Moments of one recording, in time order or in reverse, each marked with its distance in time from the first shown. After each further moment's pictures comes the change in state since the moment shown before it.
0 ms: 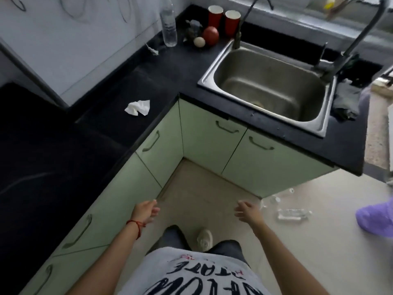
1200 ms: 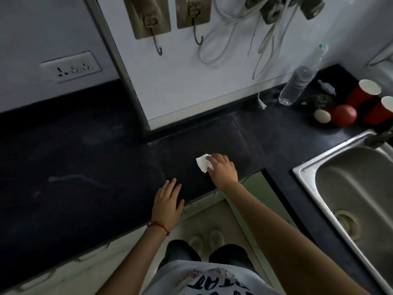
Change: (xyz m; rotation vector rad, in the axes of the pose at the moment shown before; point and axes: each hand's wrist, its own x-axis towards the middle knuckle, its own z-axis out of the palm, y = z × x) left_hand 0.073 0.163 -0.059 0.644 0.563 0.485; right_hand 0.126 -0.339 0.298 -1.281 -0.378 -1.145
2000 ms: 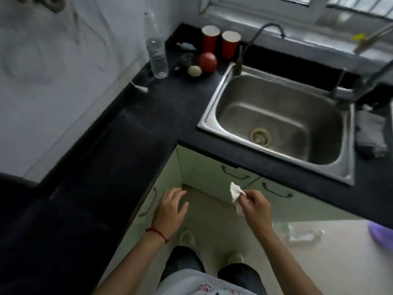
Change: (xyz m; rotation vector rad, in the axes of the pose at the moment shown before) left_hand -0.018 0.112 0.041 -0.098 -0.358 0.618; right_hand -0.279 0.094 0.041 0.695 0.791 0.959
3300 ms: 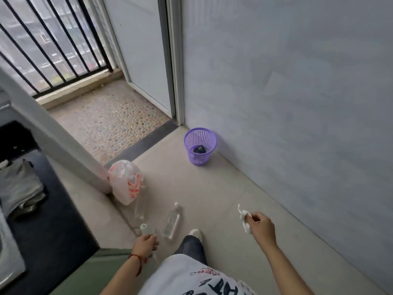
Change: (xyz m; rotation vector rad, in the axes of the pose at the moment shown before) left_hand -0.048 0.482 0.496 -0.025 -0.899 -0.187; right_hand -0.167 0.490 -0.499 0.366 0.769 1.049
